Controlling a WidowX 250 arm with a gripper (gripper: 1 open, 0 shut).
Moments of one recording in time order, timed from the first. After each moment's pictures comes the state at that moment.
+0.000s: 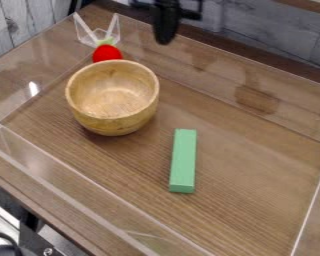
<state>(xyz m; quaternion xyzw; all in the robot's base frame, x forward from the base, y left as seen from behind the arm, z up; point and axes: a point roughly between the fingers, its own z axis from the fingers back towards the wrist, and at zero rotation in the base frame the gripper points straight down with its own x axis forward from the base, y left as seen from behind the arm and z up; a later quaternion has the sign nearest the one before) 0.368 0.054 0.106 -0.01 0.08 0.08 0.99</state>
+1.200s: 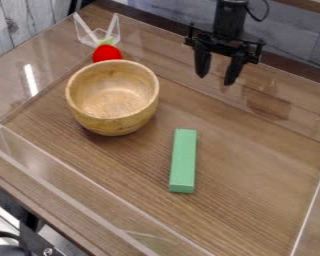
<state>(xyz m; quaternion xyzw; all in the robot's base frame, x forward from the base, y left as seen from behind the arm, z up) 0.365 -0.011 0.077 0.00 0.06 0.05 1.00</state>
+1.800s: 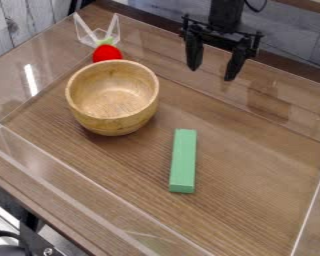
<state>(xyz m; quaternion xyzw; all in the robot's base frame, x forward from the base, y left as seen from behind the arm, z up) 0.352 -0.008 0.101 0.01 0.06 0.05 1.00</state>
